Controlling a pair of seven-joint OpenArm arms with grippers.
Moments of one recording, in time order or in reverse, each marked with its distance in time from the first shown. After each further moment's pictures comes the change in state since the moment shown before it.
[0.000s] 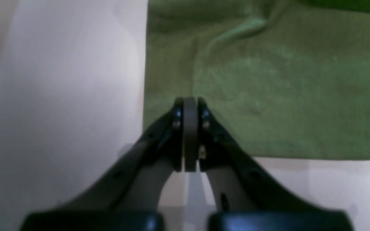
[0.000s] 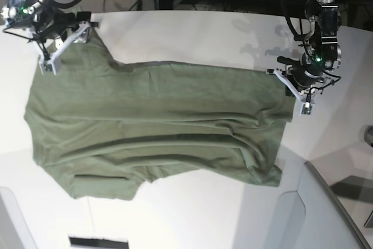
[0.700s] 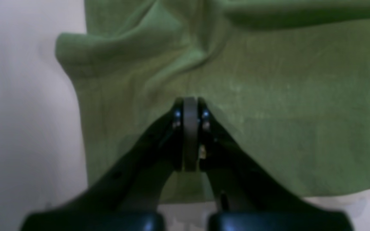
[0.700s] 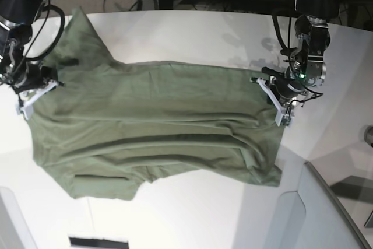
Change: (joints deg) left arm -8.2 0.2 9.3 -10.0 -0.3 0.0 -1.3; right arm 26.3 17.0 3.0 -46.0 3.4 0.4 16.5
